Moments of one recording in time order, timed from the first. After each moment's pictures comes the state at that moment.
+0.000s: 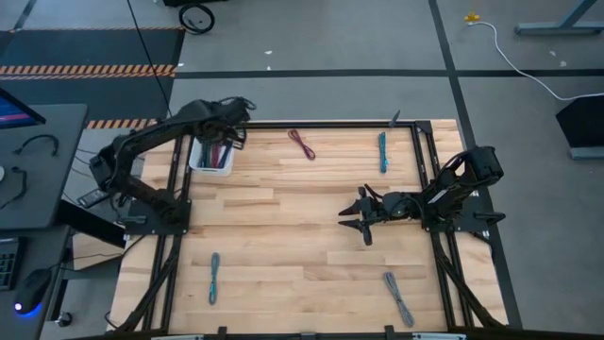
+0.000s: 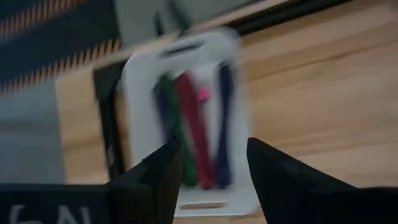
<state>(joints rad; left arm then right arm) 0.57 1.46 1.32 -1.23 -0.52 -0.66 0.12 1.64 0.14 1.23 0.09 0.17</state>
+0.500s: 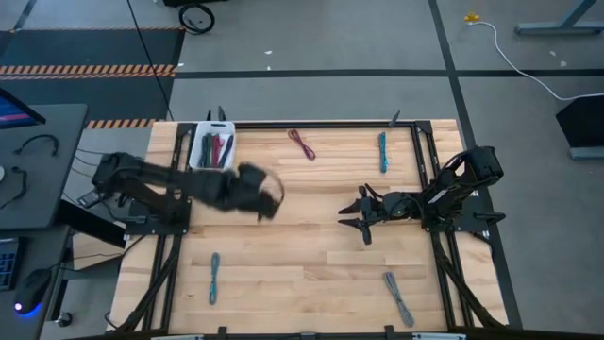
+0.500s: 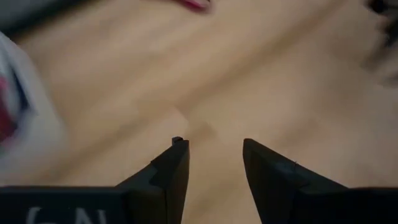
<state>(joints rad) -0.23 1.48 1.34 -1.07 -0.55 -1.11 0.12 1.64 0.14 1.24 0.12 0.12</state>
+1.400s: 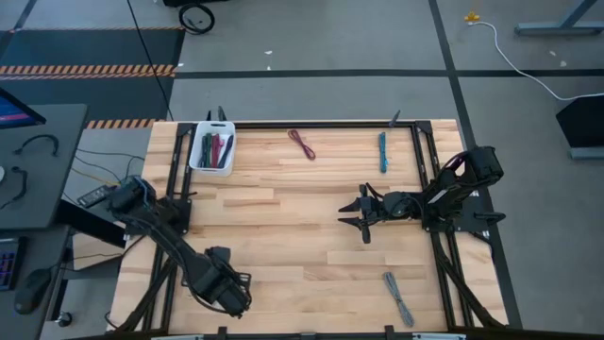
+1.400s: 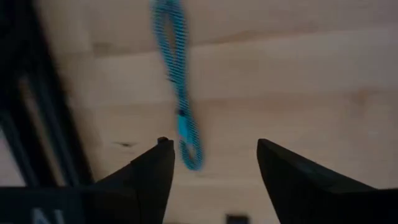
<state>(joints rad) -0.78 1.77 1.34 -1.21 0.07 -2.22 0.12 1.64 0.14 1.25 0.15 0.10</state>
